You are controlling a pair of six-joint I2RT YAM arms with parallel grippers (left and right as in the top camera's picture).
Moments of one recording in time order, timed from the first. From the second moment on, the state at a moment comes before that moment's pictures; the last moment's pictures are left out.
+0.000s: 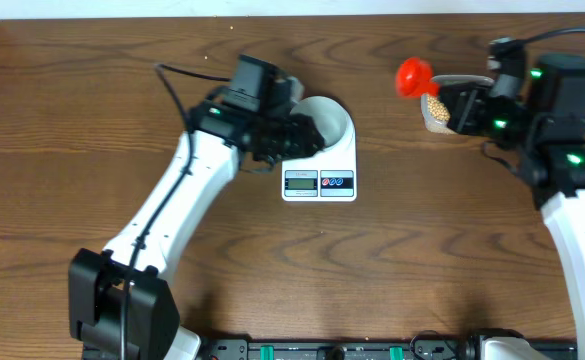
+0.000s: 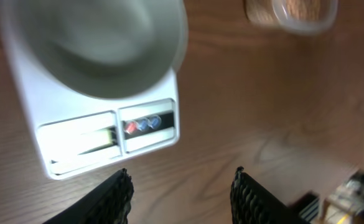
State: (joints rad) left arm -0.40 1.67 1.39 -0.79 0.47 -0.43; right arm 0.00 1.31 1.24 -0.54 -0.47 0.33
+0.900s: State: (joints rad) left arm -0.72 1.87 1.33 -0.66 0.09 -0.40; right arm -0.04 1.28 1.25 -0.66 -0.42 0.25
